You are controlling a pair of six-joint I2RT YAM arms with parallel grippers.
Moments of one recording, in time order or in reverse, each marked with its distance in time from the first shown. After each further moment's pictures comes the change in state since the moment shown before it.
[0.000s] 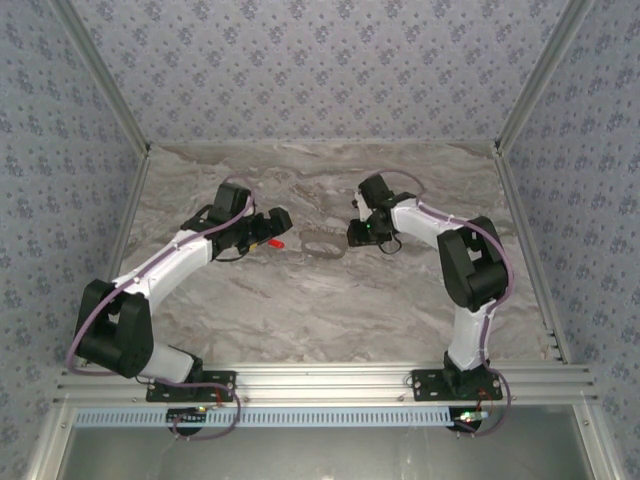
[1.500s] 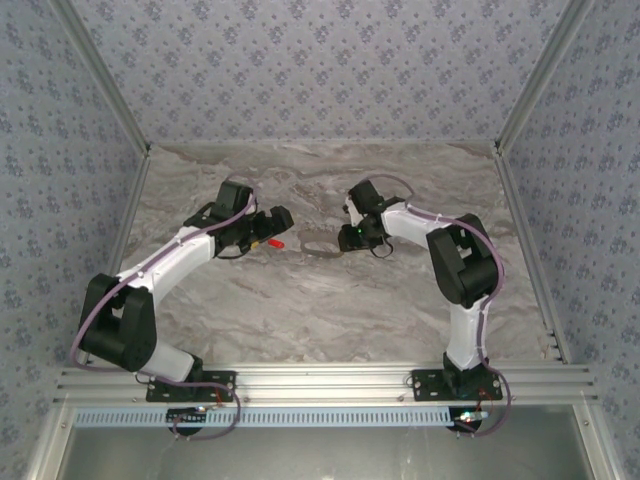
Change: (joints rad) left arm 0.000 0.035 0.025 -0.001 0.000 0.000; right arm 0.056 0.055 0.002 0.050 -0.003 0.010
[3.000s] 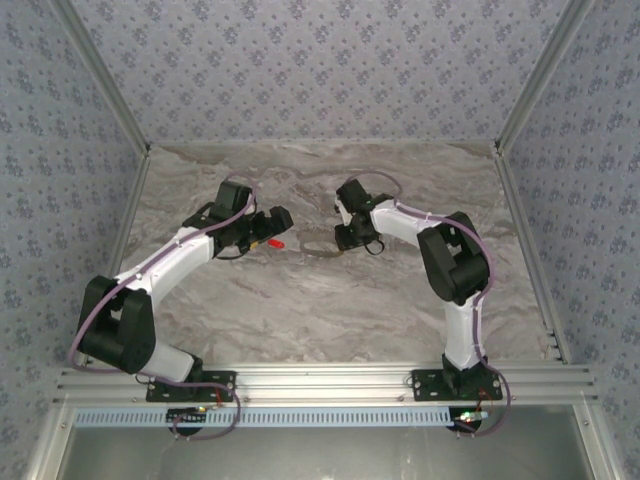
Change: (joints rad) left arm 0.000 -0.012 0.000 -0.015 0.000 0.000; right arm 0.052 0.056 0.092 -0.057 0.145 -0.087
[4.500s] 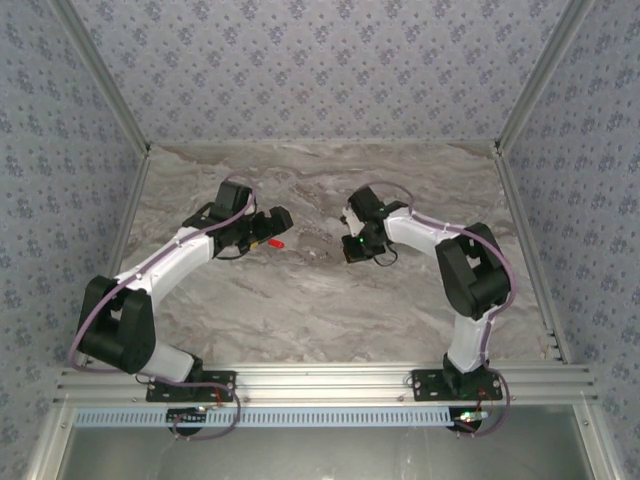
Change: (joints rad) left arm 0.000 0.000 0.000 -0.002 0.000 0.000; right arm -0.015 -0.164 -0.178 -0.043 -0.214 0.039
